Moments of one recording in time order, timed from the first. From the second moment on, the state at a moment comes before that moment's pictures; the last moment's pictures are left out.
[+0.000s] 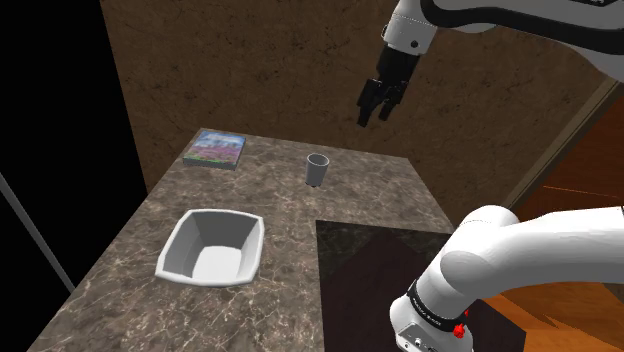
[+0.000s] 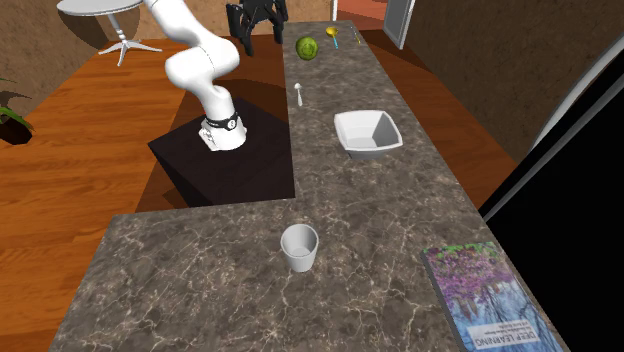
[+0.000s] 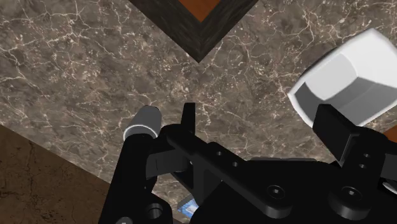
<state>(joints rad) -0.02 -0.76 0.01 -2.27 0.02 1.58 -0.01</state>
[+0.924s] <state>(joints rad) -0.05 -0.47 -0.05 -2.36 -0.05 1.96 -0.09</state>
